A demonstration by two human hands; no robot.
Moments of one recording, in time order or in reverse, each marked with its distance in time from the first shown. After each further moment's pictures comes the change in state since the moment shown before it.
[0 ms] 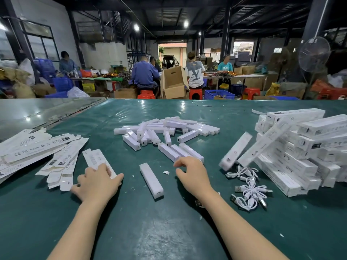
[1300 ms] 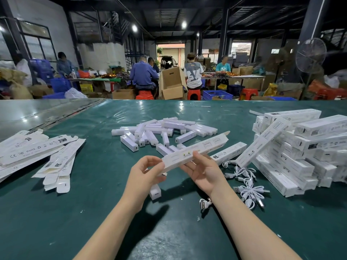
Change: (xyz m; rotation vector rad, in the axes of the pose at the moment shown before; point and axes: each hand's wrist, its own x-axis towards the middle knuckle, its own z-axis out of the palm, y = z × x) left_hand -0.064 0.064 0.000 -1.323 -0.415 0.385; right_hand 0.006 0.012 -0.027 1.583 -0.128 0.338
